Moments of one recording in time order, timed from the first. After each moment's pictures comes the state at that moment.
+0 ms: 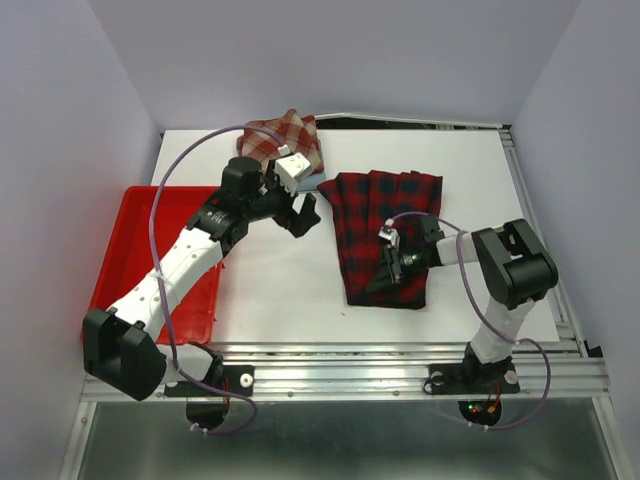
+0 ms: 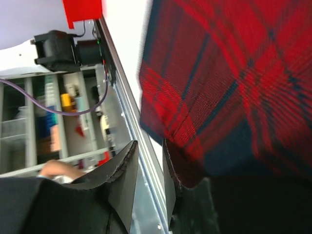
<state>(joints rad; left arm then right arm) -0.46 1.27 1.13 -0.30 0.43 0.17 0.25 1.80 0.78 -0.14 -1.19 0.26</state>
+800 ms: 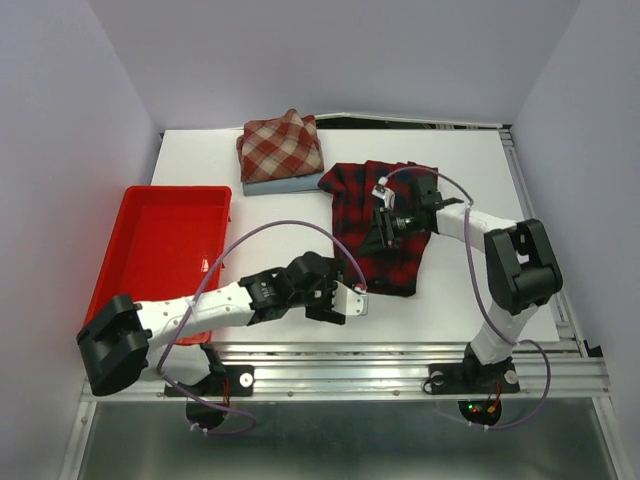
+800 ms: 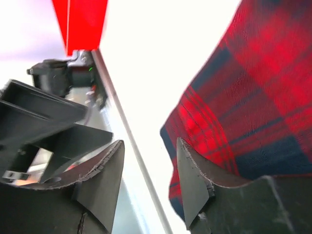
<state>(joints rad) -1.05 1.22 0.70 -0.19 0.03 0.75 0.30 1.81 1.06 -0.30 -1.08 0.21</state>
